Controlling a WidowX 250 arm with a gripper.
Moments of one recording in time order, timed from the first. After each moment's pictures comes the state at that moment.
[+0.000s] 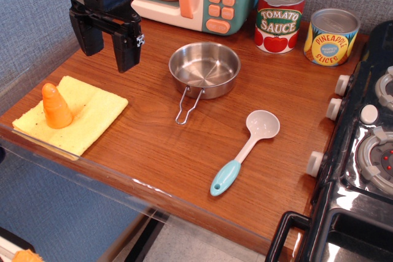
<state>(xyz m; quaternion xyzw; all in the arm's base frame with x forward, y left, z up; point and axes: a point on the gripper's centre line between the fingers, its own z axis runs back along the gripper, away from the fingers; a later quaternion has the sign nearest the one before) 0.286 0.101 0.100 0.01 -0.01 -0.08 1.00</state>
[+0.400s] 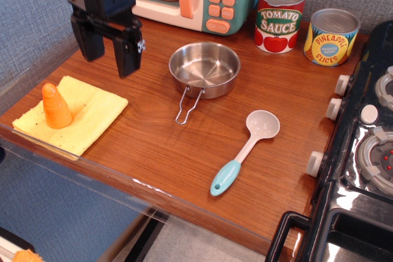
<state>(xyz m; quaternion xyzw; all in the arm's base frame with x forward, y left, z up) 0.285 0.099 0.089 0.00 0.00 -0.08 1.00</state>
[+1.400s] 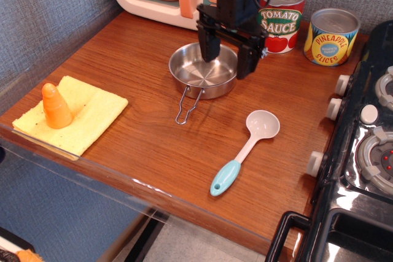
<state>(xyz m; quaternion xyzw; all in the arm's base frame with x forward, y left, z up) 0.385 -0.011 0.056 0.00 -0.03 -0.14 0.99</state>
